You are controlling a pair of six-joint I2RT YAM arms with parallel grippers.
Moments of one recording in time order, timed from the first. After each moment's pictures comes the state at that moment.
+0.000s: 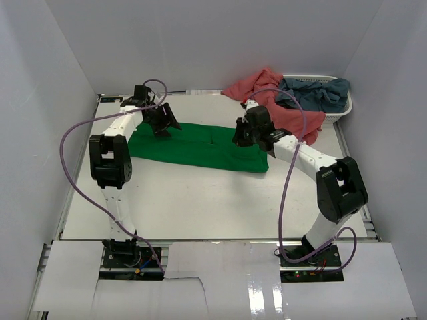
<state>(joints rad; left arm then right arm) -0.08 2.14 1.78 -0.69 0.46 -0.47 0.54 1.70 1.24 -0.16 -0.08 0.34</state>
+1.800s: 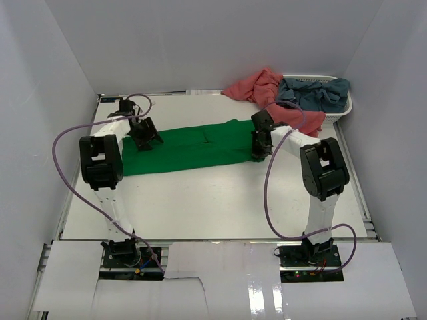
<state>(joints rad) 0.06 2.14 1.61 -0.61 0.32 -0.41 0.41 1.95 1.33 -0.52 0.10 0.38</state>
